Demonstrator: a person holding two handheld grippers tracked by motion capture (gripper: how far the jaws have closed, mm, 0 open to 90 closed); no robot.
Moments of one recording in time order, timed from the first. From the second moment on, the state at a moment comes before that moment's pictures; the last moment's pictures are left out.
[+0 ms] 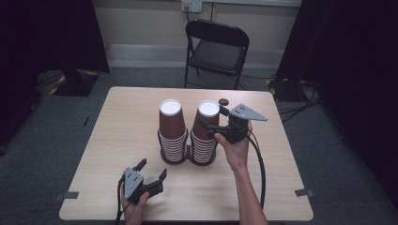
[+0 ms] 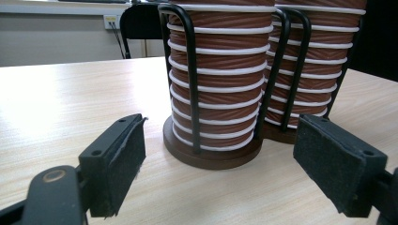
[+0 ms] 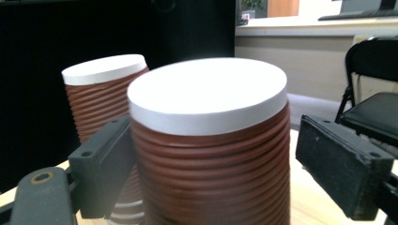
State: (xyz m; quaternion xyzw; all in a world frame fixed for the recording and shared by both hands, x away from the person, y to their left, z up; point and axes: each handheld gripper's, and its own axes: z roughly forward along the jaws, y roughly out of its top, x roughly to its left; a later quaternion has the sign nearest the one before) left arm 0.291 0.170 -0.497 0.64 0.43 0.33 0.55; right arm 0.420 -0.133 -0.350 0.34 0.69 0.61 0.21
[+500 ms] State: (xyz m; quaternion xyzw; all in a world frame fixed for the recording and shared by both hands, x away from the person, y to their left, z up) left arm 0.291 0.170 -0.497 0.64 0.43 0.33 0.55; right arm 0.436 -0.115 -0.379 0.35 0.72 0.57 0.19
